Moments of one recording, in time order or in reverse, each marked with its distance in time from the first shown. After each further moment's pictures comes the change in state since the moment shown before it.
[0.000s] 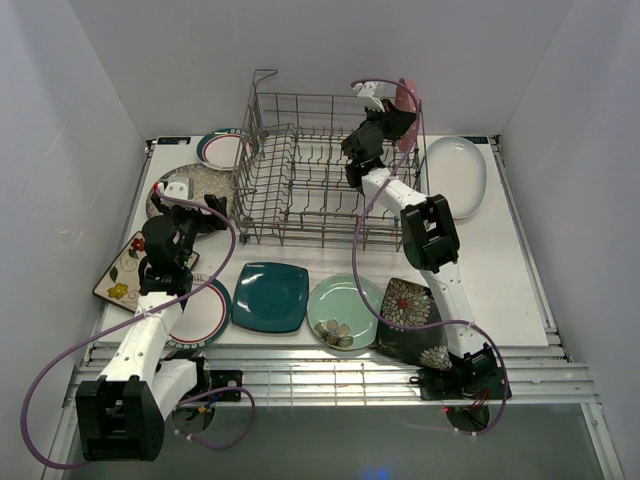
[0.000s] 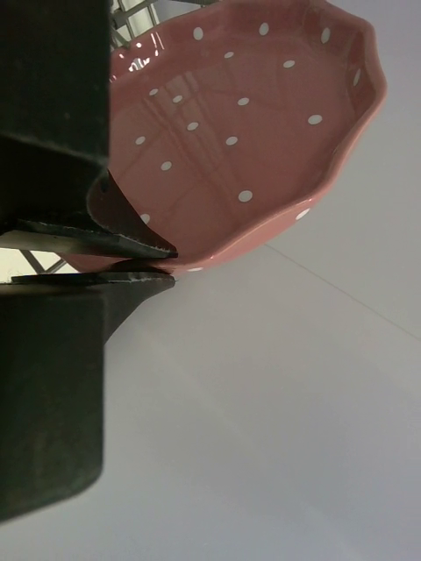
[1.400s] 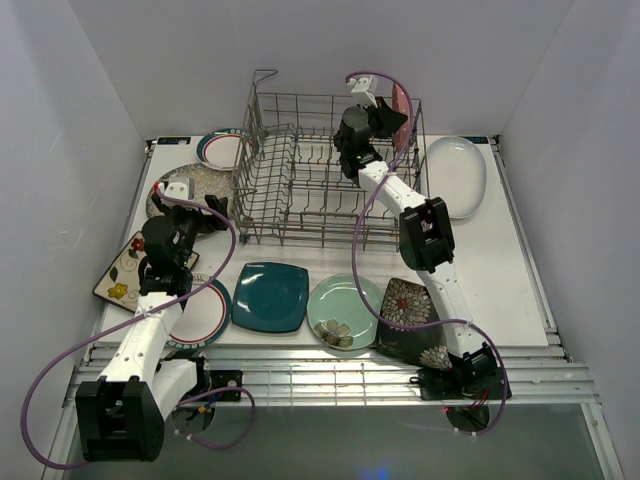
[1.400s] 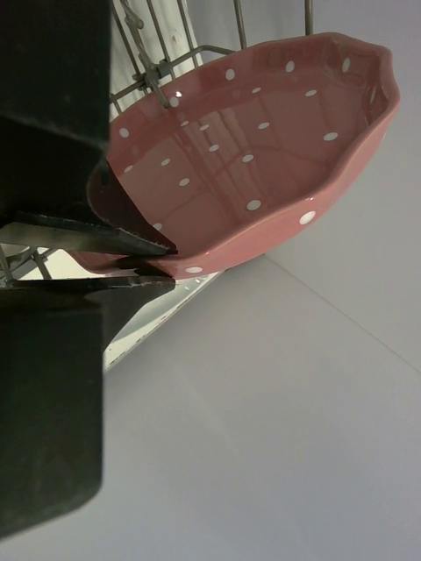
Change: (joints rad) left arm 0.000 -0.002 0.000 0.000 0.014 0.000; right arm 0.018 0.055 0.198 -0.528 0.045 0.327
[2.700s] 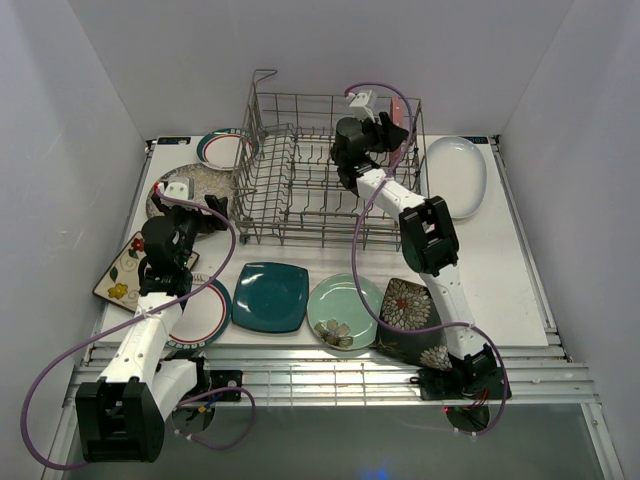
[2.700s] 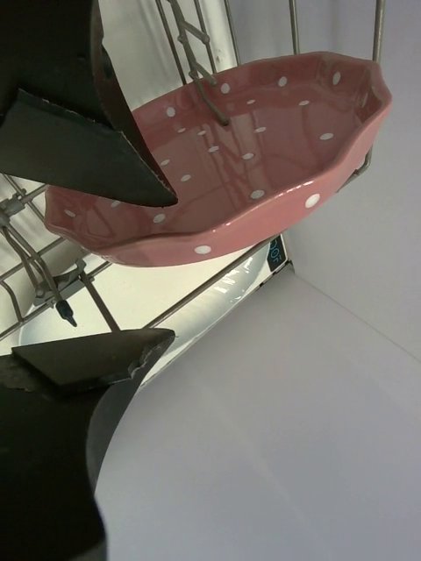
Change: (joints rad) left arm 0.000 -0.003 0.000 0.000 0.000 0.001; right arm 0.022 -0.080 -0.203 -0.040 0.033 0.197
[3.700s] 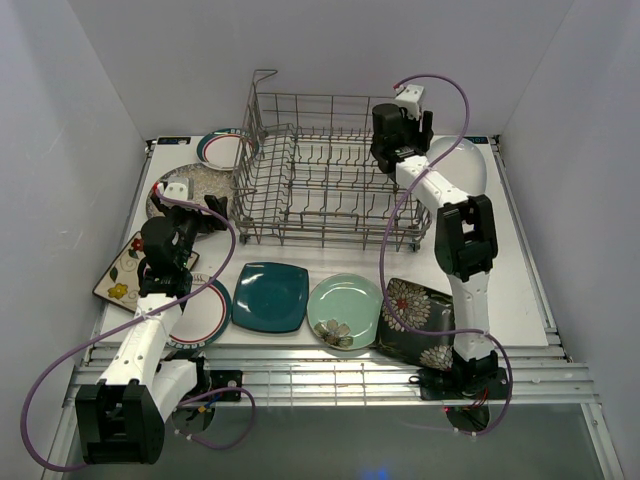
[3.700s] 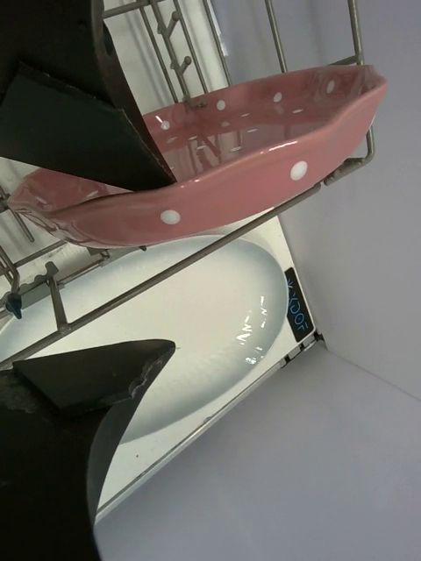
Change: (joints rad) left arm 0.000 -0.011 0.000 0.000 0.003 0.003; right arm -0.143 -0.266 -0.208 -0.497 -0.335 0.668
